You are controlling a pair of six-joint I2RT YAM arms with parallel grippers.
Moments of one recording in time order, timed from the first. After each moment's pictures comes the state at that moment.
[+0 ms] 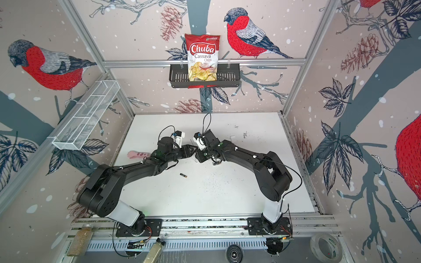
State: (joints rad) left arm -0.43 1.57 0.71 0.40 0.47 -0.66; right arm 0.82 1.81 1.29 -0.37 -0.23 0.18
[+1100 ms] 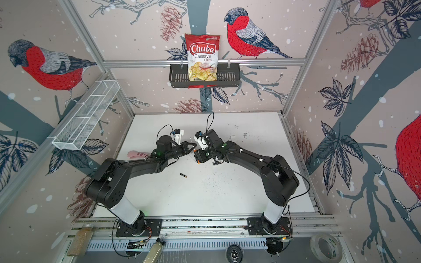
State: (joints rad) left arm -0.38 1.66 0.72 0.58 0.57 -0.78; right arm 0.79 1.70 1.21 -0.32 -0.24 0.16
